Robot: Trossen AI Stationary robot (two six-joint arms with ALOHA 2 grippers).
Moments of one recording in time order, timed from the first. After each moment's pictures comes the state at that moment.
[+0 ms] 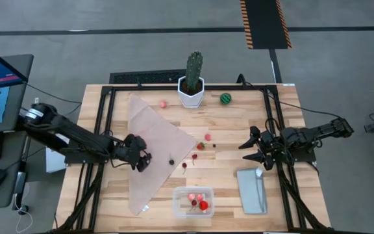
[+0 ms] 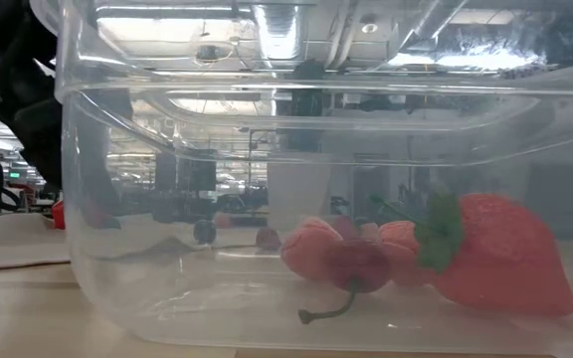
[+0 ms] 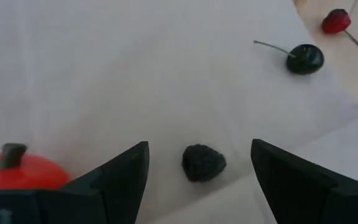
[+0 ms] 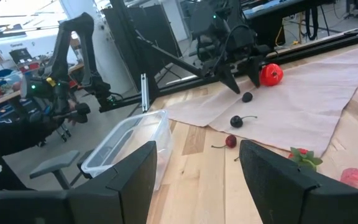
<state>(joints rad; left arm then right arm) -0.33 1.15 0.36 -0.17 -0.40 -0.80 0.27 0.07 0.02 -0.03 0.00 0.30</state>
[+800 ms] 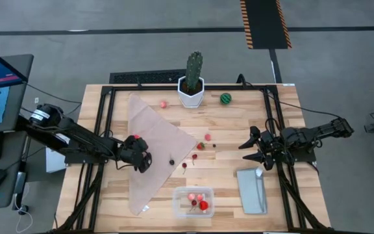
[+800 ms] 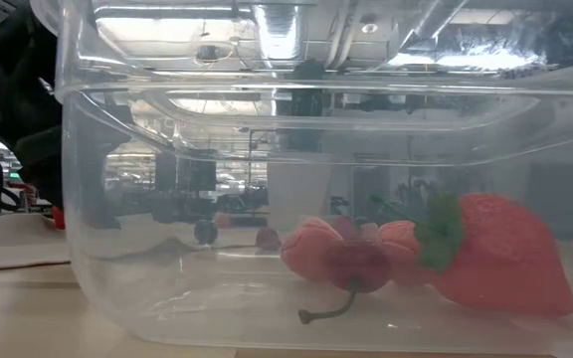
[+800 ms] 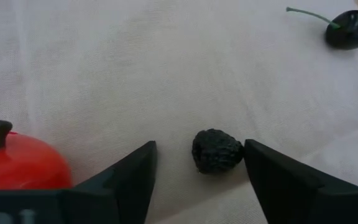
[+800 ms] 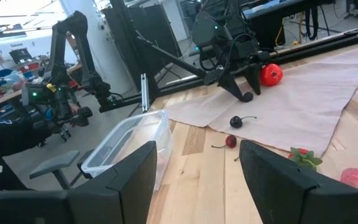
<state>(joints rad) -0.33 1.26 0.36 -0.15 -0.39 -0.83 0.27 0.07 0.02 -0.03 0.00 0.30</state>
